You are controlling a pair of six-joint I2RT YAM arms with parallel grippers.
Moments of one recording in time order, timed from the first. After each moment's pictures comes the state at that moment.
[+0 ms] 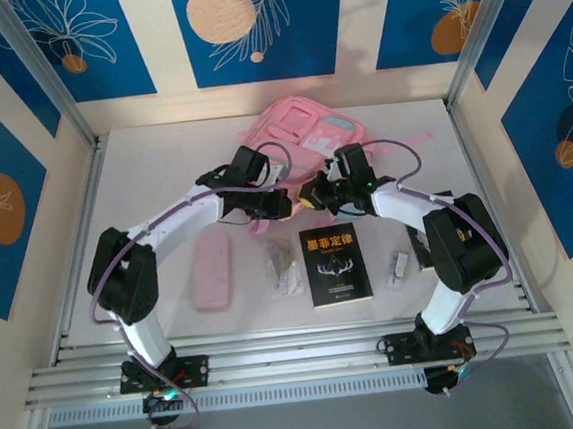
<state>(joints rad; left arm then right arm) -0.64 1.75 1.38 -0.59 0.44 -0.41 0.39 1.69 1.03 -0.07 -0.62 1.04</state>
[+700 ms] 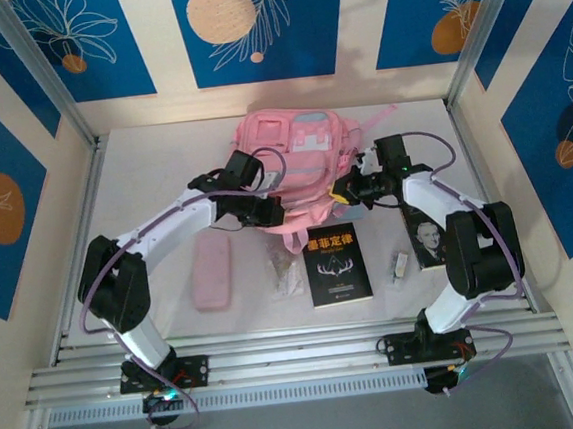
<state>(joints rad) -0.62 1.71 1.35 -0.70 0.40 -0.38 0.14 1.61 1.04 -0.36 -0.75 0.75</state>
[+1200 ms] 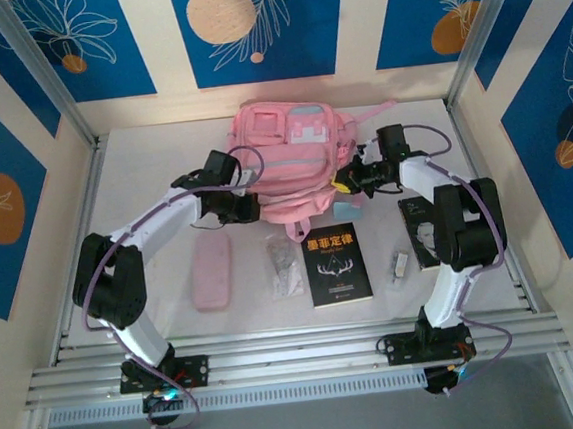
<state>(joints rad) -0.48 1.71 1.27 -0.65 0.34 -0.31 0.08 1.82 1.21 -0.39 -0.80 0.71</state>
